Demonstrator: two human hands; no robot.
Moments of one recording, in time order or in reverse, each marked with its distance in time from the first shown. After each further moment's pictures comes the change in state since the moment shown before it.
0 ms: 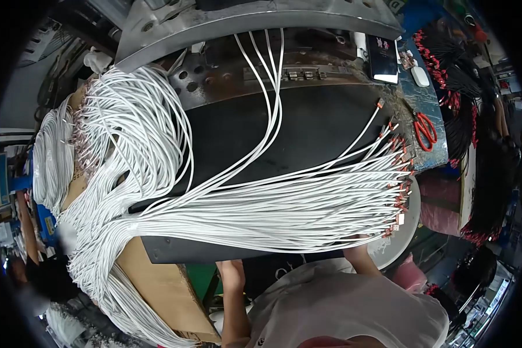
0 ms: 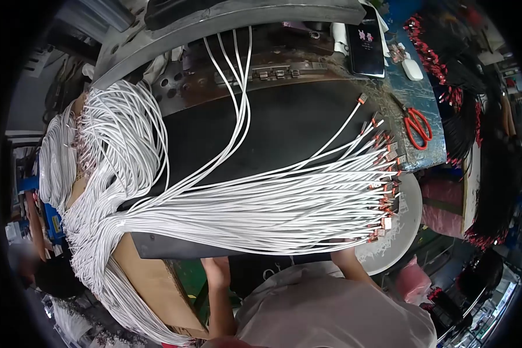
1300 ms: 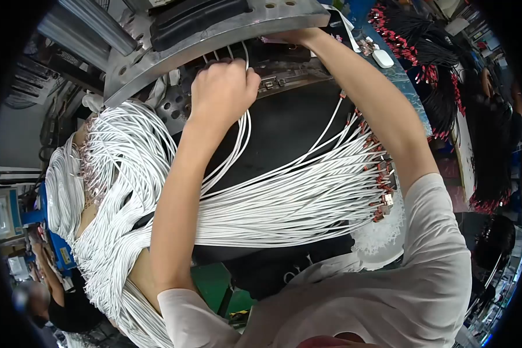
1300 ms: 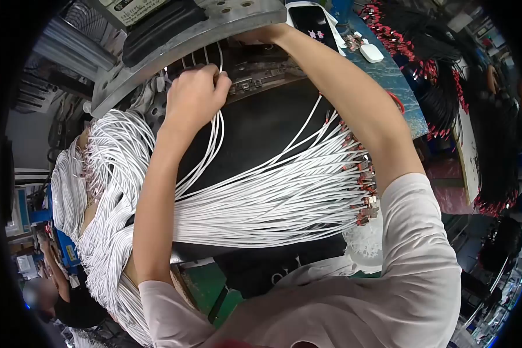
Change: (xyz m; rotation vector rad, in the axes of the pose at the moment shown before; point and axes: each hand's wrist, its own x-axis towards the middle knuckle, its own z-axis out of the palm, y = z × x) left_hand 0.151 0.173 0.343 1.558 -0.517 1.356; right_hand 0.243 -0.344 0.371 -0.936 -0.512 -1.345
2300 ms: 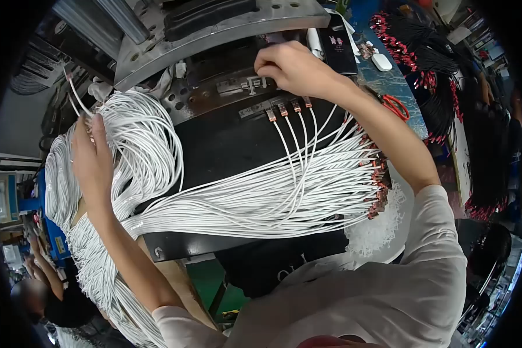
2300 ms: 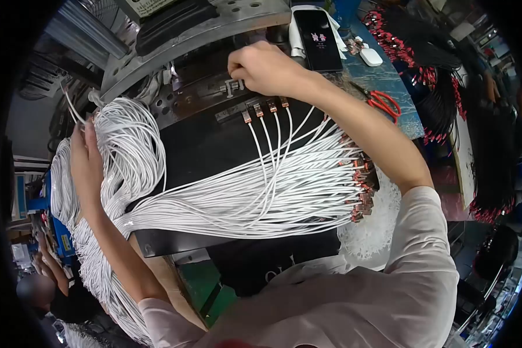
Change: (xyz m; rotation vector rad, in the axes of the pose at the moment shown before) left_hand -0.119 -0.097 -0.148 0.258 0.341 -0.438; right_hand -0.078 -0.090 -0.011 -0.237 -0.360 0.063
